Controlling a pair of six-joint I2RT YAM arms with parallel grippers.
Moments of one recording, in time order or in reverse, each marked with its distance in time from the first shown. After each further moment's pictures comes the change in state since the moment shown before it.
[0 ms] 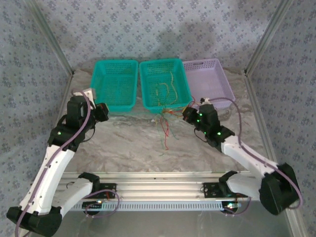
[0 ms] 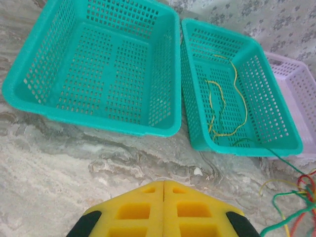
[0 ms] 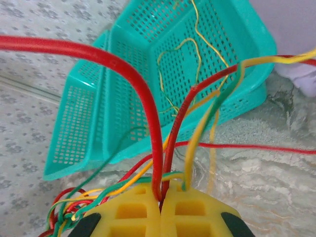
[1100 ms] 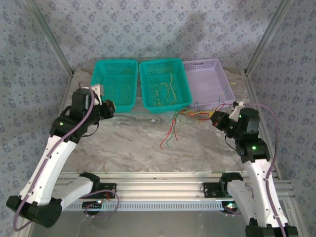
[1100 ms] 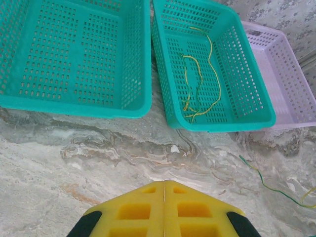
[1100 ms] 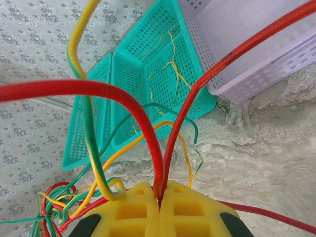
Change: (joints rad) left arm -0.048 0.110 0.139 -0.099 0.073 -0.004; right arm -0.455 -0.368 0.145 -0.575 -0.368 -0.185
